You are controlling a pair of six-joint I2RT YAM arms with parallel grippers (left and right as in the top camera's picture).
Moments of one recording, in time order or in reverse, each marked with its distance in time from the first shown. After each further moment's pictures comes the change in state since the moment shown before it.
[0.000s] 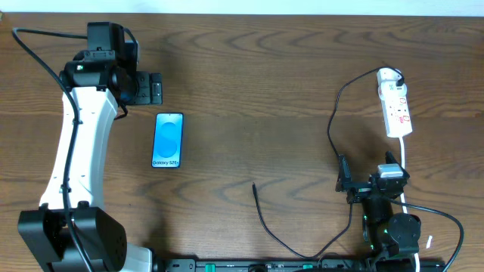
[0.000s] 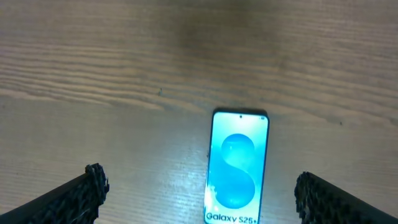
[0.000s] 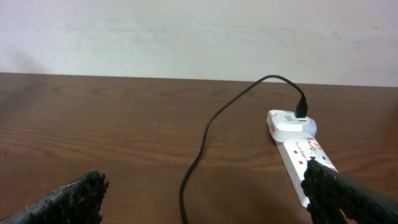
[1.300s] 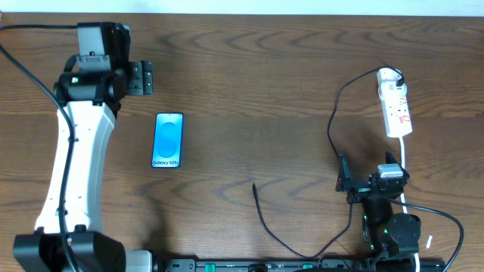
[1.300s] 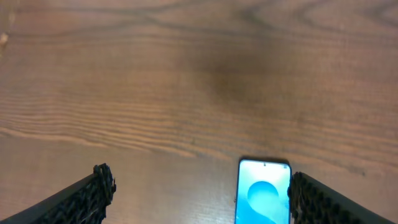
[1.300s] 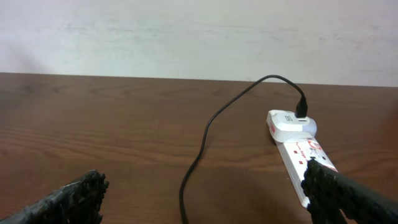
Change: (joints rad) left arm -0.006 -0.088 -0.045 0.190 -0.101 0.058; right arm 0.000 0.000 0.000 0.000 0.000 0.000
